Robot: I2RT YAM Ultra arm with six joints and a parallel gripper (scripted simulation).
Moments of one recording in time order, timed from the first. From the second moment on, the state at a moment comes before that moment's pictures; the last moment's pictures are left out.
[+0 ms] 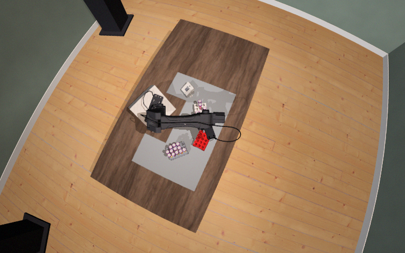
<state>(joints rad) 0.38 1.19 1.35 -1.25 0.48 1.20</state>
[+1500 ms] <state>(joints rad) 0.39 1.23 1.38 -1.24 0.48 1.21</state>
